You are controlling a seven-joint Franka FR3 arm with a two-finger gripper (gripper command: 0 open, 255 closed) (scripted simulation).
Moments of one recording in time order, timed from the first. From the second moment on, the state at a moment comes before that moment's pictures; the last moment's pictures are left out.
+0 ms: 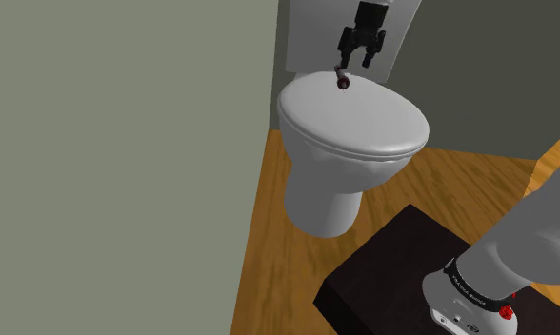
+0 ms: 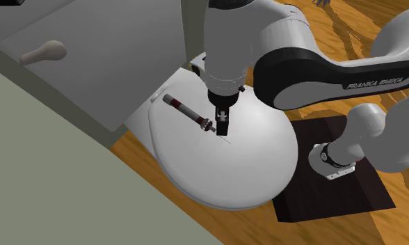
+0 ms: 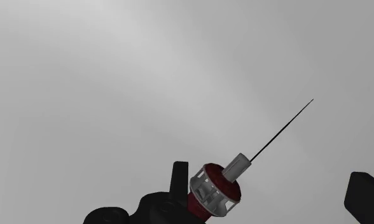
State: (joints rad) arm -0.04 0.05 -0.11 -1.55 0.06 1.58 0.00
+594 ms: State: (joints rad) arm -0.06 0.20 -0.12 -1.45 0.06 1.58 -0.03
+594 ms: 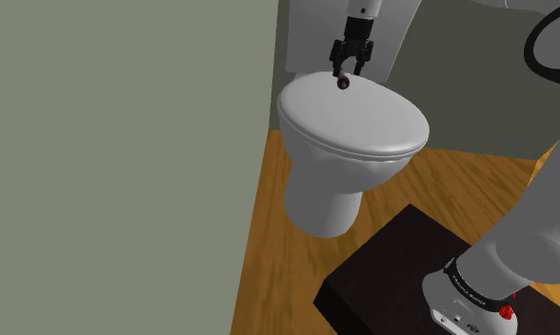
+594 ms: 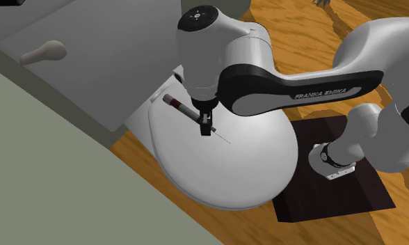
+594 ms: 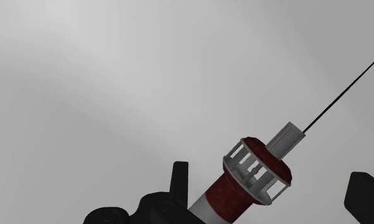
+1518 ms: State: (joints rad) arm -0.06 0.20 -0.12 -1.48 0.06 1.61 -0.03
